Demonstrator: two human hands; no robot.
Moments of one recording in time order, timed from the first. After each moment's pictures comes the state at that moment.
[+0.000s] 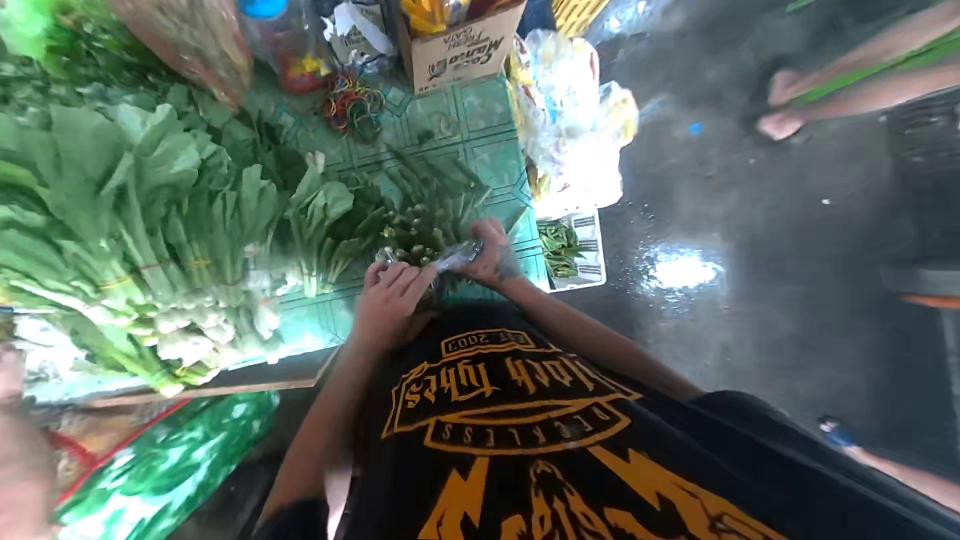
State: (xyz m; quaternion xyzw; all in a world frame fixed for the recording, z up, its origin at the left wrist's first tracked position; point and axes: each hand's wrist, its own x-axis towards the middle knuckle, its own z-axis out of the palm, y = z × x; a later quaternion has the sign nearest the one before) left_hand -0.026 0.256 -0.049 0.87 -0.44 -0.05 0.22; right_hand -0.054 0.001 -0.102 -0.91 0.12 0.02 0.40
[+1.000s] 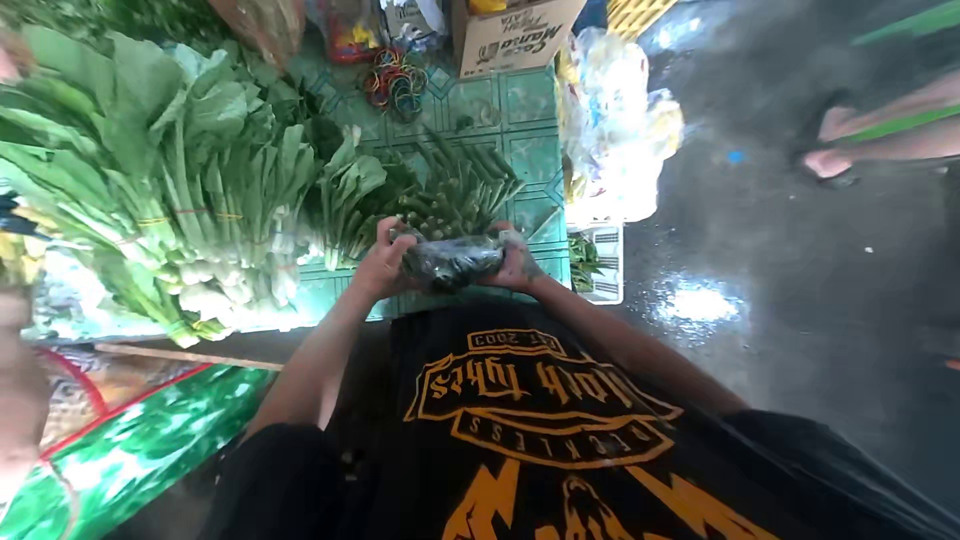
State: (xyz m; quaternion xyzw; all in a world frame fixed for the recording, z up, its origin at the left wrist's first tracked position) left_hand 0.014 0.297 -0.111 0.85 -0.34 -0.10 0.38; right_hand -0.067 -0.008 -0.140 -0.86 0.03 0.11 0.50
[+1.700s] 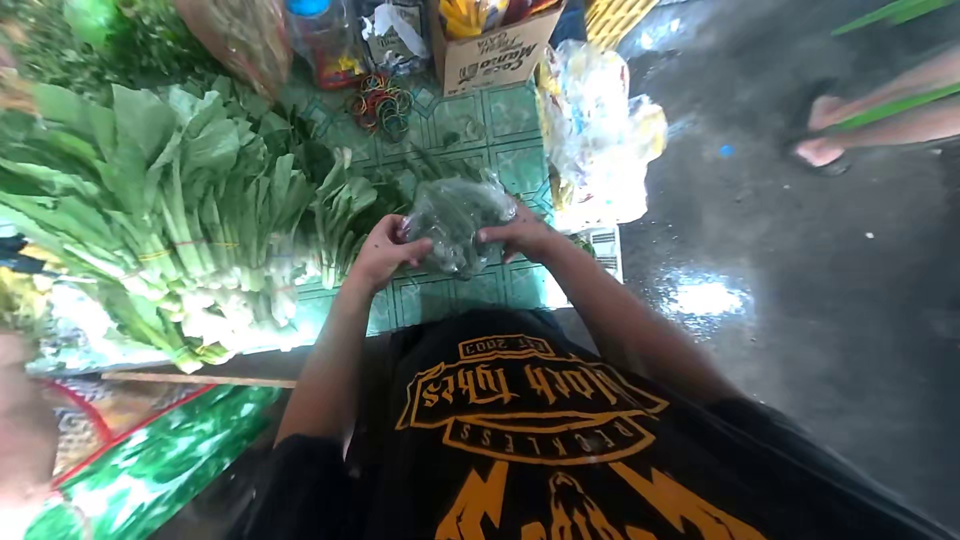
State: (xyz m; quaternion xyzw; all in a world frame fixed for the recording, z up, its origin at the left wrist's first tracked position) left_hand 0.052 0.245 -0.044 0.68 0.04 -0.35 0.64; right_hand 0.004 -0.035 -0.067 -0.66 0.23 0.27 0.67
